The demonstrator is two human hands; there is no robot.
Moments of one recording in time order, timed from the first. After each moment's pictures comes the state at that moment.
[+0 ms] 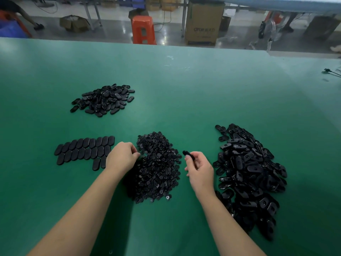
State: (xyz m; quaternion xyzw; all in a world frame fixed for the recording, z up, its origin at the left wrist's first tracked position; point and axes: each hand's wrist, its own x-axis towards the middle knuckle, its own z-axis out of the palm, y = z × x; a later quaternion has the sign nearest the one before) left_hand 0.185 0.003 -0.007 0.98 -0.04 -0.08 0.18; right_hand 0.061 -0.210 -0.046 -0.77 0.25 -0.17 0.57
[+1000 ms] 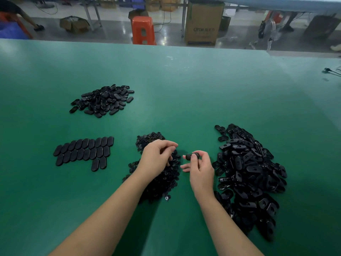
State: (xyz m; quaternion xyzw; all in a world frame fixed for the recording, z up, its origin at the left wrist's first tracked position) left_hand 0.137 -0.075 0.012 0.83 -0.16 -0.09 0.53; right_hand 0.061 -0.208 -0.044 -0.72 0.25 -0.20 0.62
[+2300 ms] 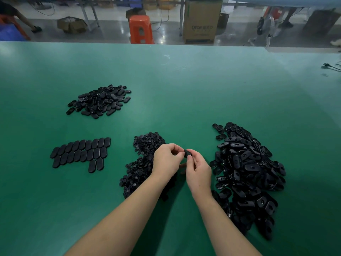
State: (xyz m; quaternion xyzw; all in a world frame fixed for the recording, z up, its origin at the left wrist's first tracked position) left_hand 0.129 -0.122 -0.005 0.87 -0.06 -0.11 0.47; right_hand 0.061 -0.211 -0.047 -0.77 0.26 -0.19 0.55
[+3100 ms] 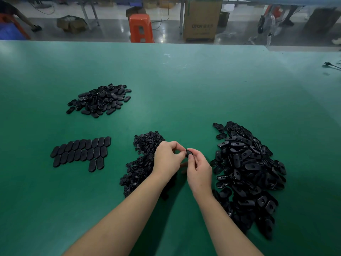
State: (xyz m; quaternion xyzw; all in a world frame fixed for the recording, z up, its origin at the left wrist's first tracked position) left_hand 0.131 -0.122 -0.002 0.89 -0.09 -0.09 0.45; right_hand 0.061 -0.210 -0.047 -0.75 0.26 -0.20 0.57
